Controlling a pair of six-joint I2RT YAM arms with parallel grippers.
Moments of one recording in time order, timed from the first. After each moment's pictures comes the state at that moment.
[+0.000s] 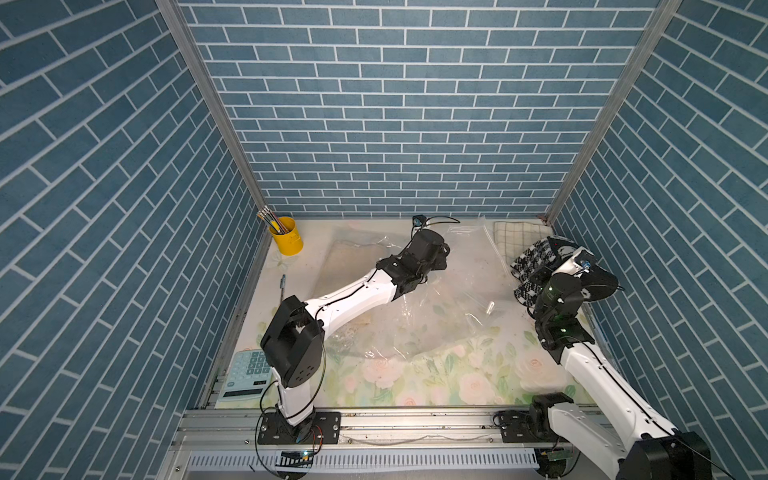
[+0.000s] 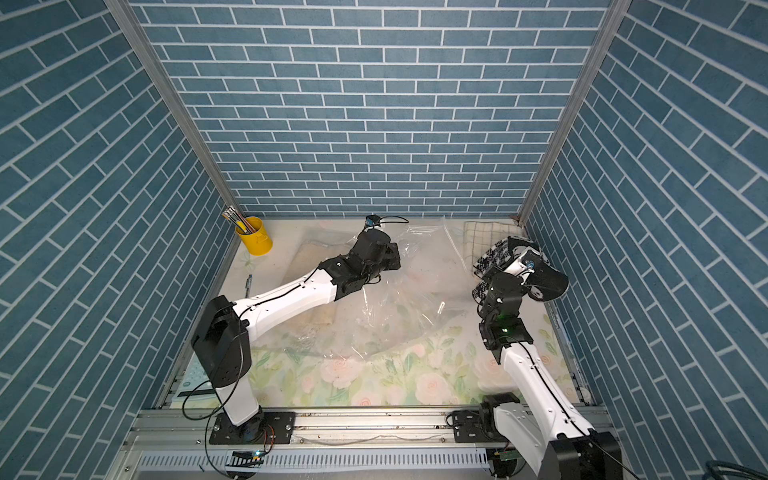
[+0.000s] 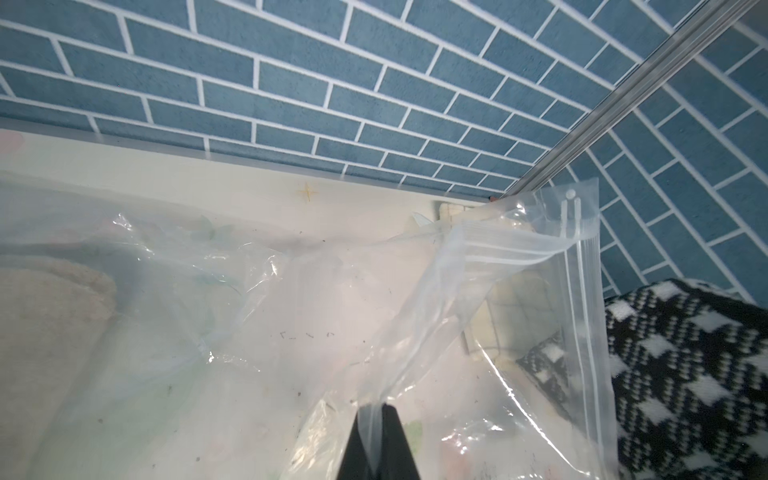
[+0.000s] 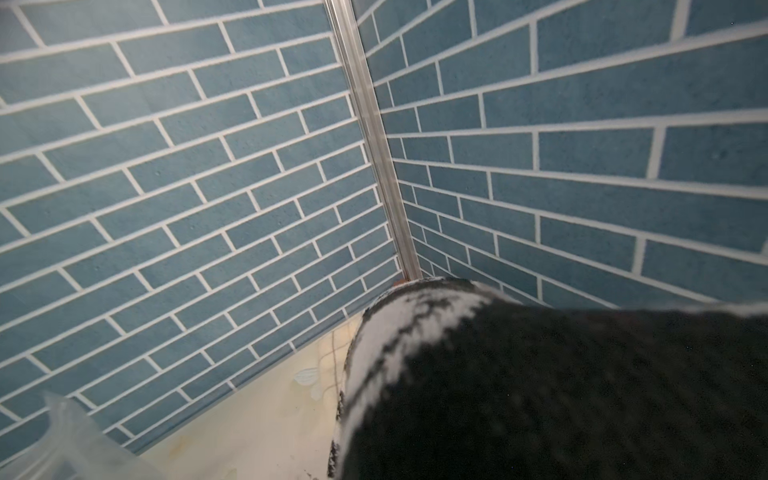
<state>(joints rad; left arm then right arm) -0.82 1.79 1.51 -0.21 -0.31 -0.65 0.20 0.95 0.56 0.32 0.64 0.31</state>
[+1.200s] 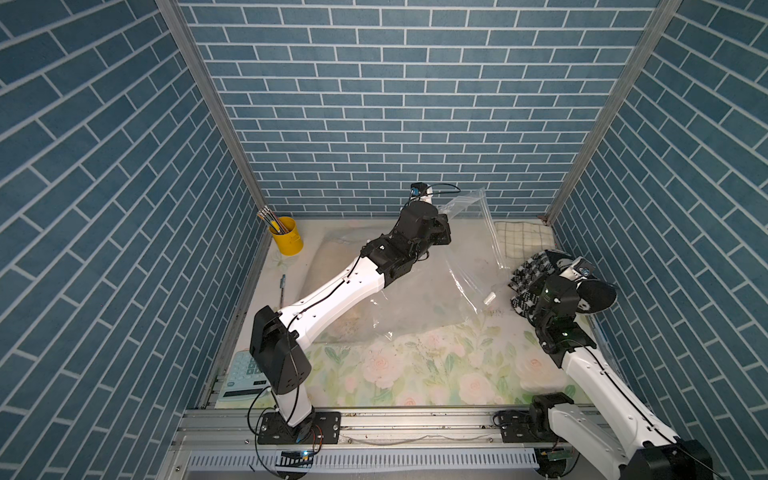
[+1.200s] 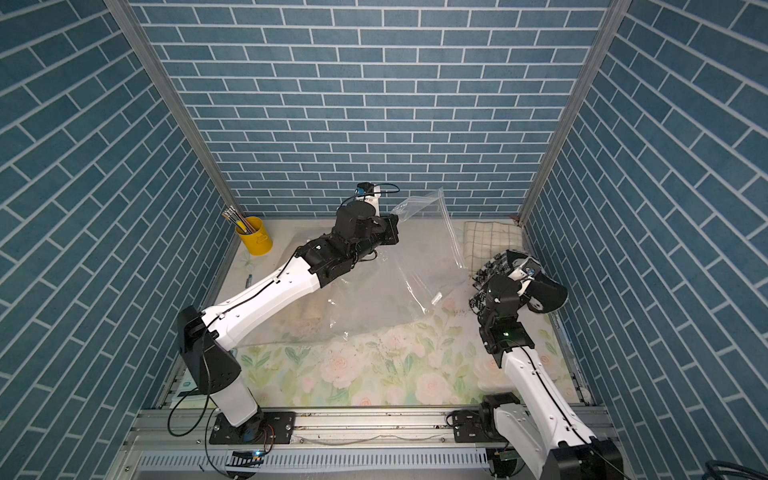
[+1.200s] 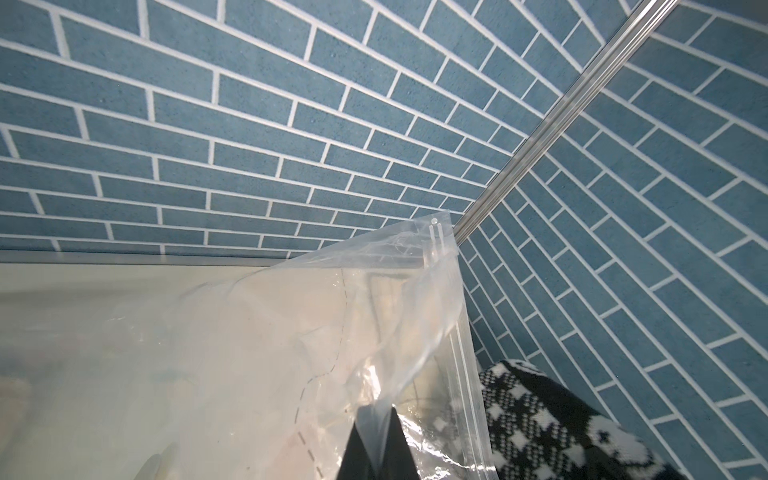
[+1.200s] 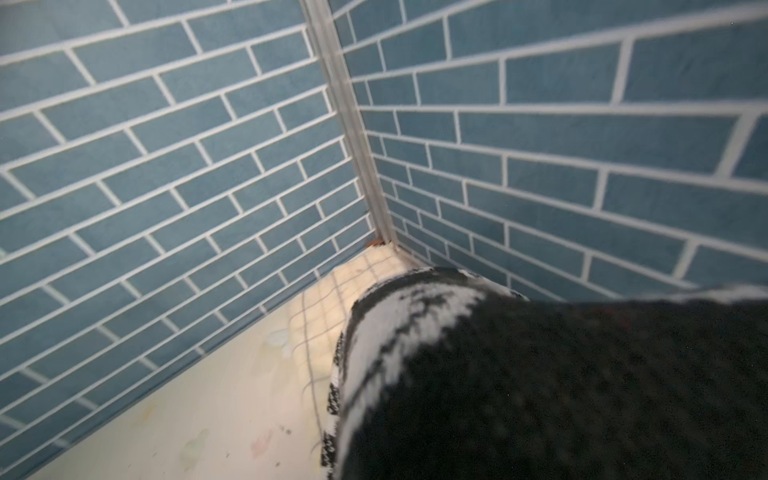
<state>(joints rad) -0.81 1.74 1.76 -0.29 -0.24 -0.58 0.20 0.88 0.48 0.18 0.61 0.44</state>
